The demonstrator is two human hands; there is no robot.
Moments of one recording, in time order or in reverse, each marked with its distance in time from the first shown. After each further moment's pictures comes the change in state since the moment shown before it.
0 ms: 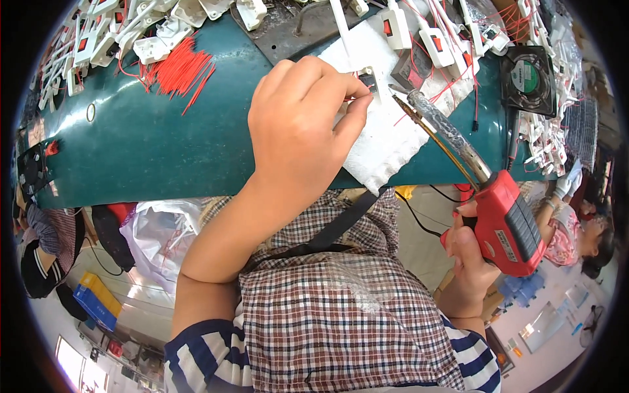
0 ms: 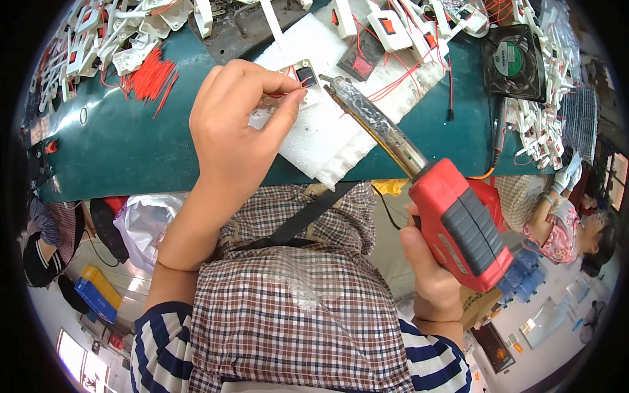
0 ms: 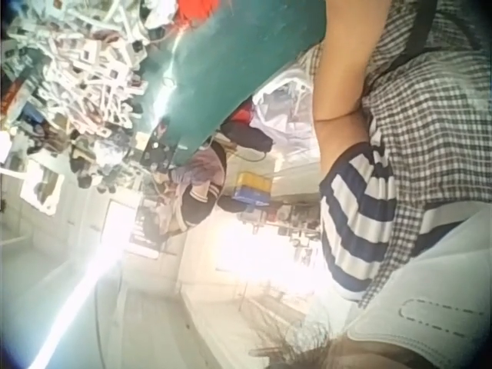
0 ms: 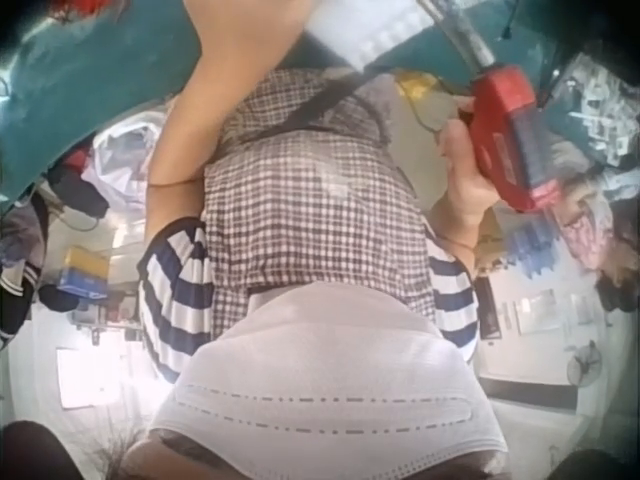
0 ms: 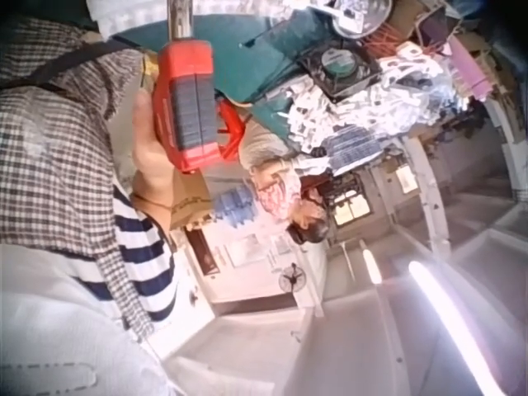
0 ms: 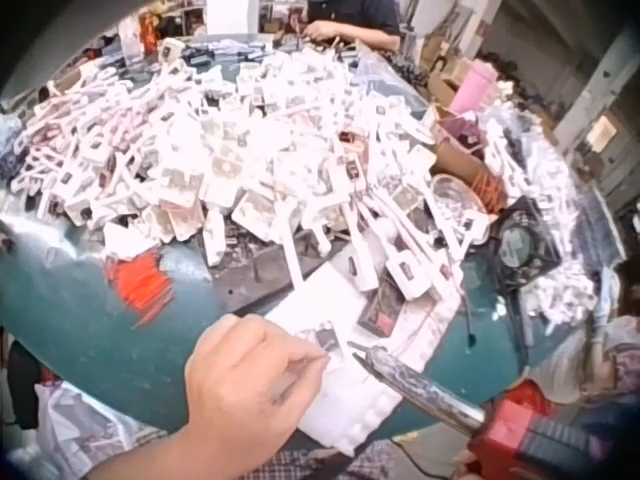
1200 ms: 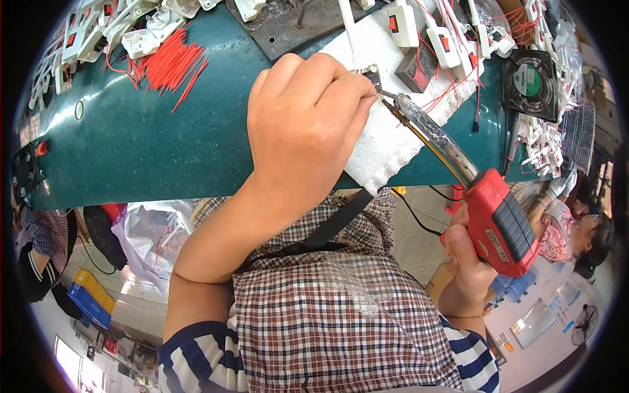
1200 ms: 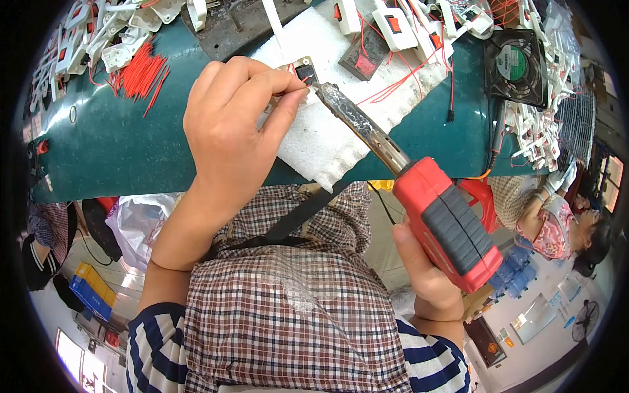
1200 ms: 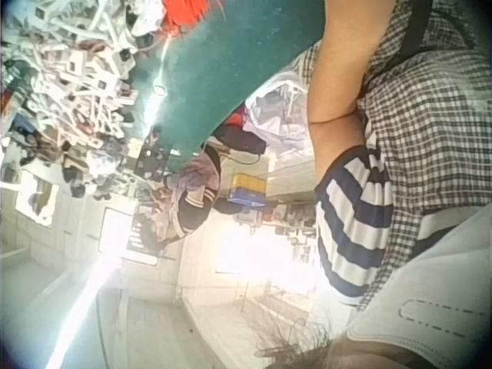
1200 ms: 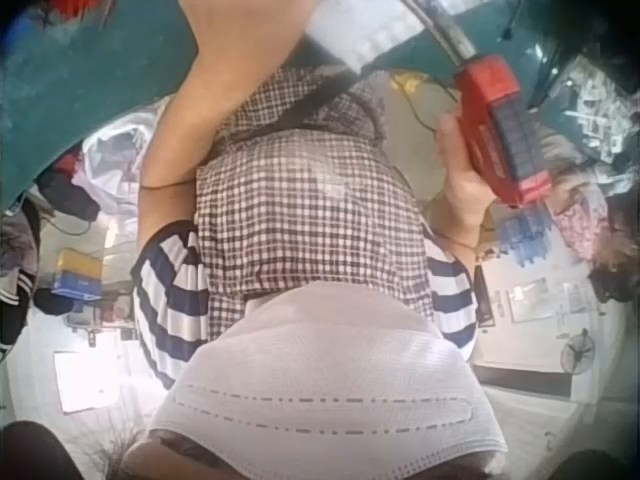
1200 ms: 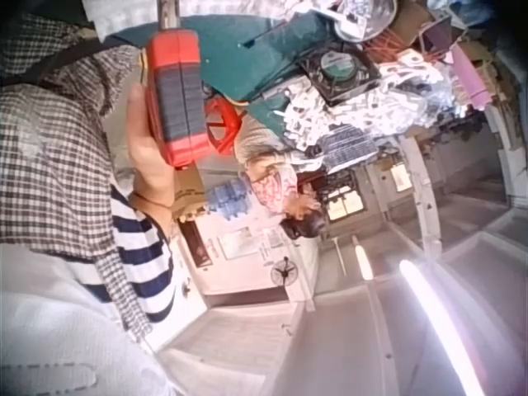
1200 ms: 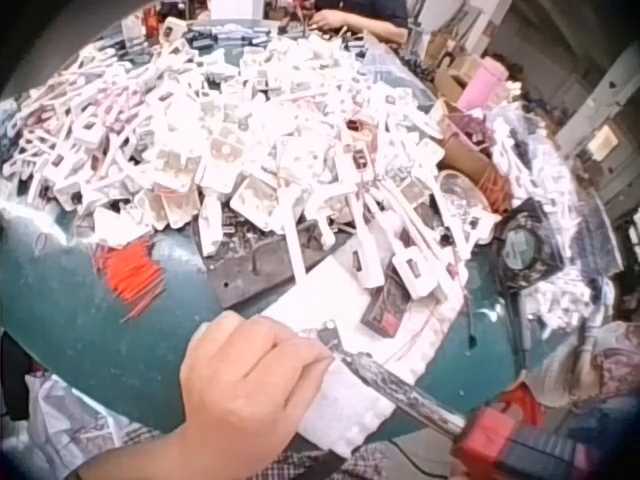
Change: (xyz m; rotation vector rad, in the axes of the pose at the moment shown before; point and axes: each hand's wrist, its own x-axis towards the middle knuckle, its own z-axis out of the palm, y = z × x) left_hand -0.003 -0.004 0.009 0.078 0.044 0.077; right_hand 0.010 0.000 -0.002 -0.160 -0.078 -0.068
